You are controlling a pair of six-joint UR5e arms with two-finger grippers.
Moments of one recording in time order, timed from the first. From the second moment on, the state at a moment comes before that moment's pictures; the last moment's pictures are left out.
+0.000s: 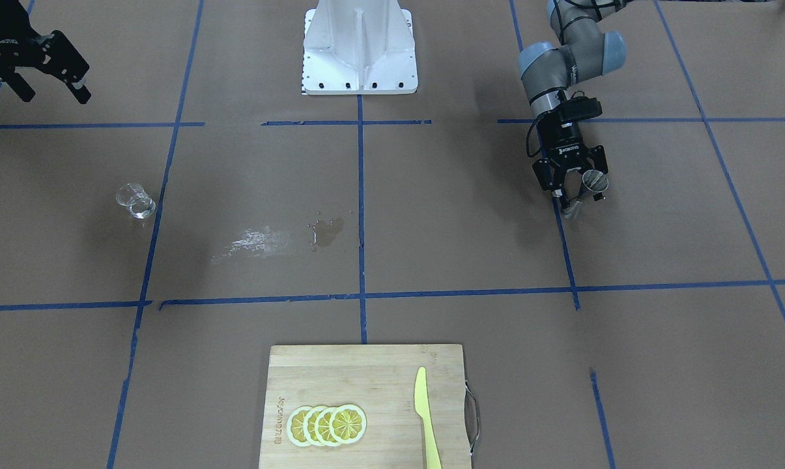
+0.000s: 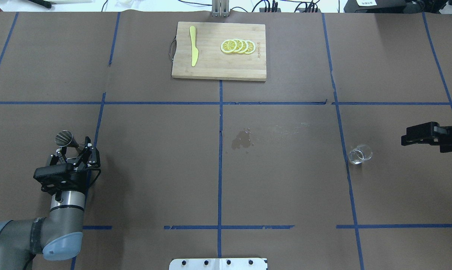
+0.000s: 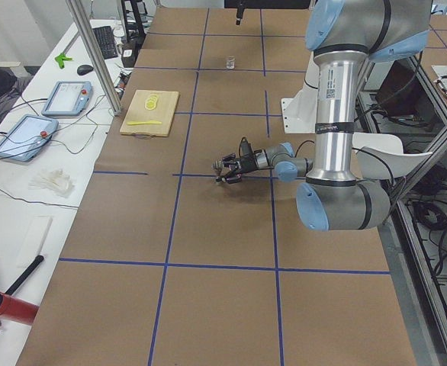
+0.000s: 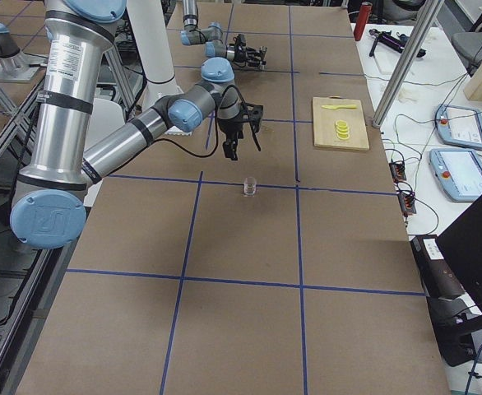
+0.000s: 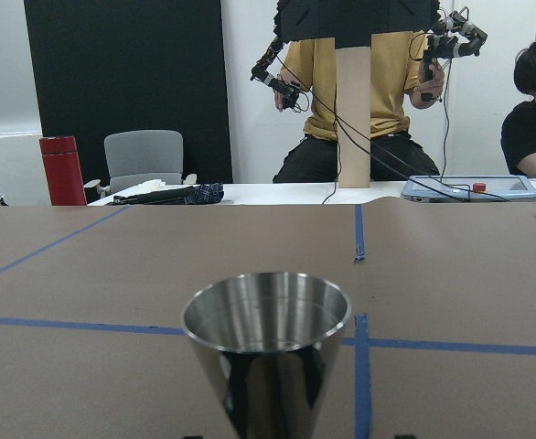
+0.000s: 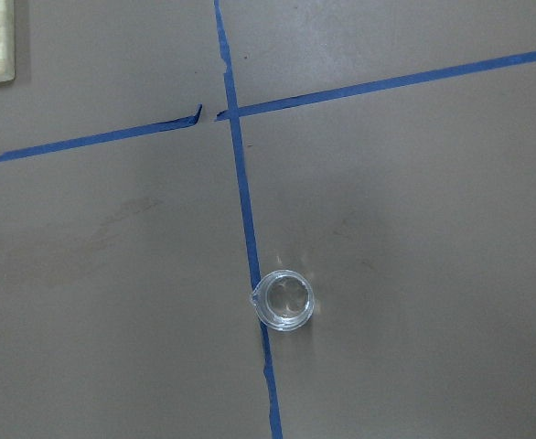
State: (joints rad) left arm -0.15 -1.57 -1.72 -1.88 -0.37 -1.86; right arm 0.91 -1.78 2.40 -1.46 2.08 1.09
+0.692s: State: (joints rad) left arm -0.16 -1.60 -1.68 -1.88 -0.37 -1.86; right arm 0.91 -1.78 2.40 -1.46 2.08 1.09
